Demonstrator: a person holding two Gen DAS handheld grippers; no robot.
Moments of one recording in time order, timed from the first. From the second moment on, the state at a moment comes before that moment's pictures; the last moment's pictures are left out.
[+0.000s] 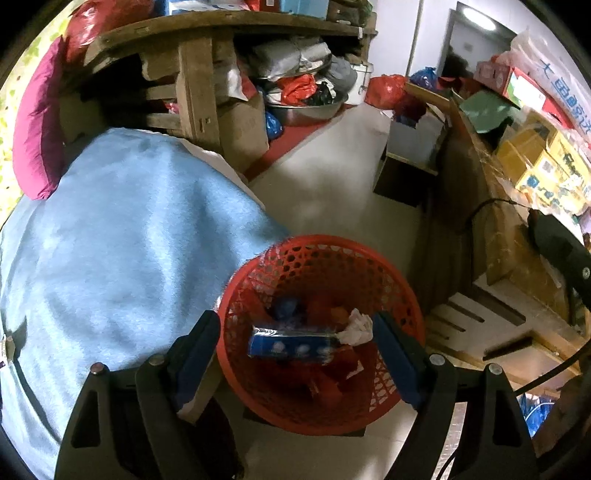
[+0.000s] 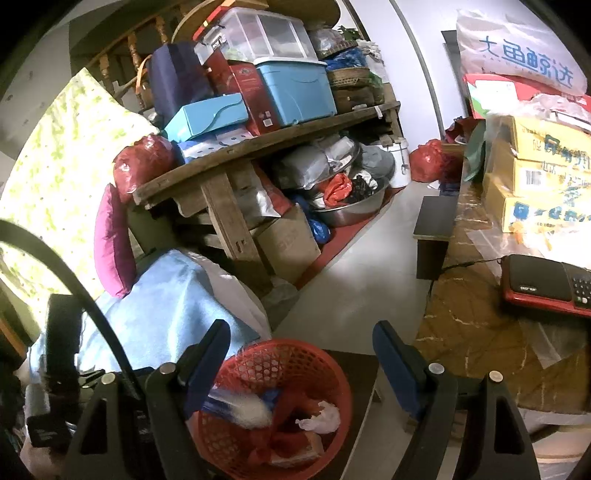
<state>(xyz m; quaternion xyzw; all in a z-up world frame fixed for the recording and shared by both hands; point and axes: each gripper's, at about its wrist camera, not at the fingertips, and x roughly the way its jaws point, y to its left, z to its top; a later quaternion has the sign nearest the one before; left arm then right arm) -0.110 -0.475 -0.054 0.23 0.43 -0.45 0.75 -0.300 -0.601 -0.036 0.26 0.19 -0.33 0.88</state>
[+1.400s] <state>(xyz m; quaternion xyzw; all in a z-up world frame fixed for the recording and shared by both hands) 0.091 -0.013 -0.055 -0.08 0.41 -0.09 0.90 -0.020 -0.352 0.011 0.06 0.31 0.03 0.95</state>
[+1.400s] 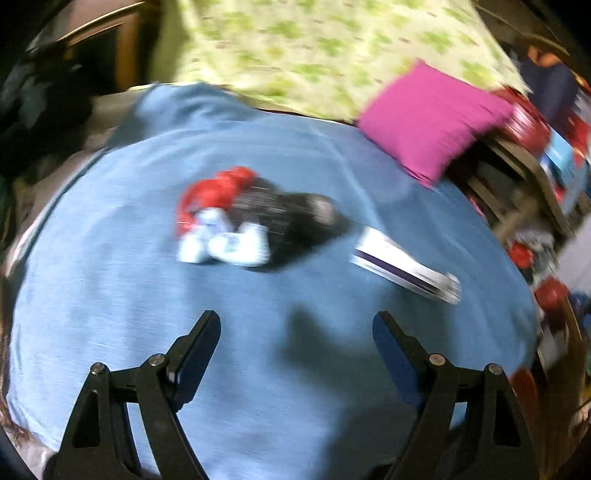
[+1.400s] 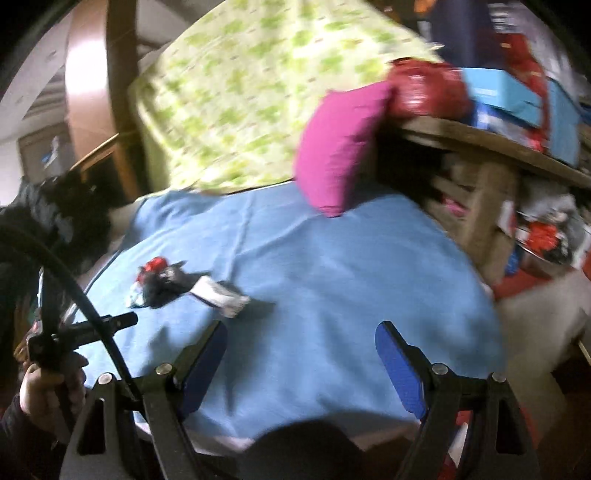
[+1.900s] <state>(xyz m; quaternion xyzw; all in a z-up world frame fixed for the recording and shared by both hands) 0.102 0.046 -0.083 -0.10 0.40 0.00 0.91 0.127 -0.241 -0.050 -0.01 0.41 0.14 0.90</state>
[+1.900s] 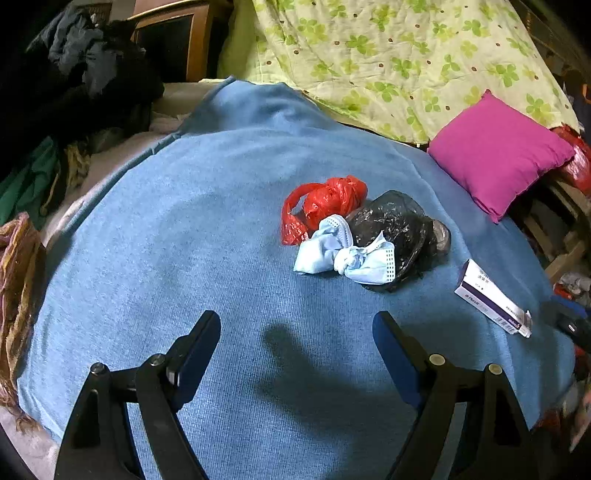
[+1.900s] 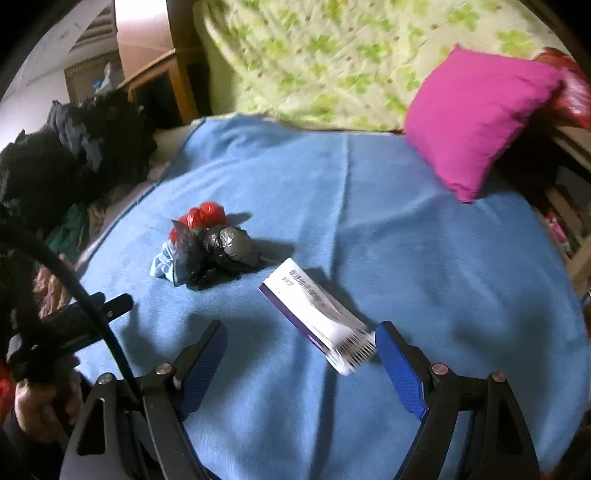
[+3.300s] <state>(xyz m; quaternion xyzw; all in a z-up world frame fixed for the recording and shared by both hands) 0.187 0.052 -0.100 -0.16 0.45 0.00 0.88 0.135 -0.268 -0.106 0.13 0.42 0.19 0.88</state>
